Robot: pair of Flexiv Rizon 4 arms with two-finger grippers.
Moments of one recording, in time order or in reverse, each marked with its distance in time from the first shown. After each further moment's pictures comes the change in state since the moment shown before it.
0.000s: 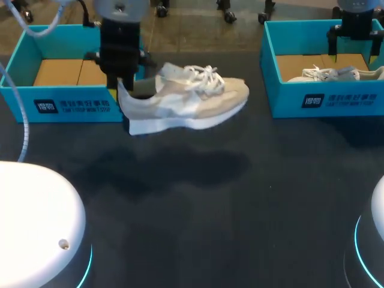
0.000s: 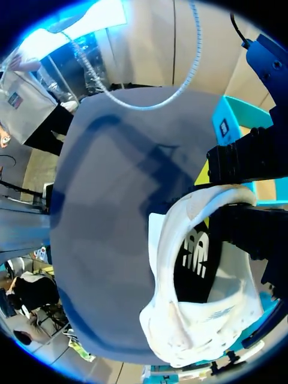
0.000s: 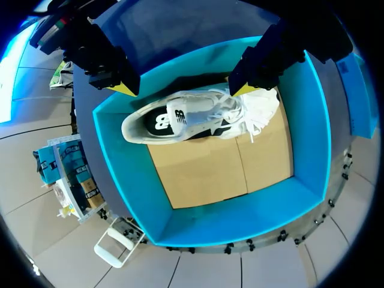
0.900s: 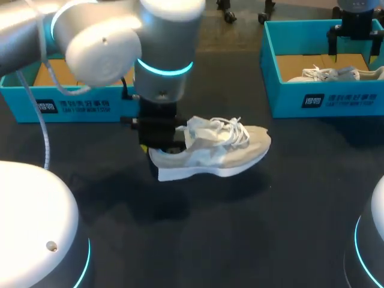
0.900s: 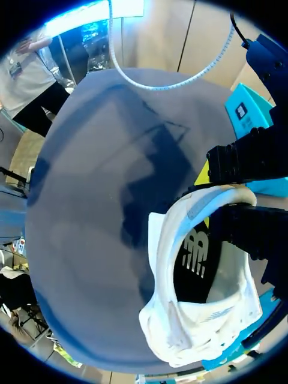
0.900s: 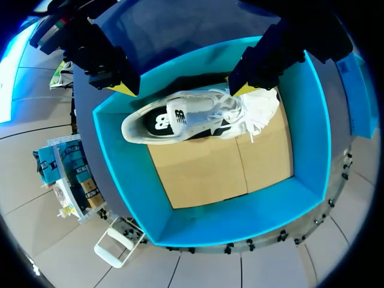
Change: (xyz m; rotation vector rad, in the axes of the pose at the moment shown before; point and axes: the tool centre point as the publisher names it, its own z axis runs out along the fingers) left arm -0.070 -0.050 0.096 -0.121 0.007 -0.063; right arm 0.000 0.000 0.000 0.000 0.000 0.000
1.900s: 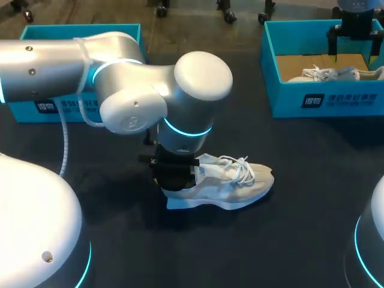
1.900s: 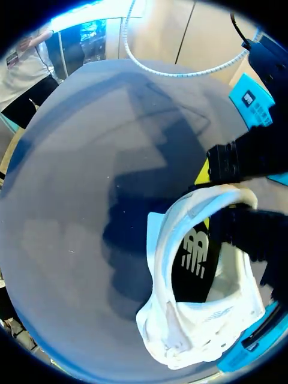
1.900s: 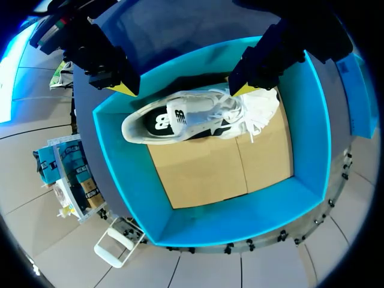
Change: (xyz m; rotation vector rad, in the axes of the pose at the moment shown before) left arm -0.034 -0.029 0.081 -0.064 0.063 0.024; right arm 0.000 0.000 0.000 0.000 0.000 0.000
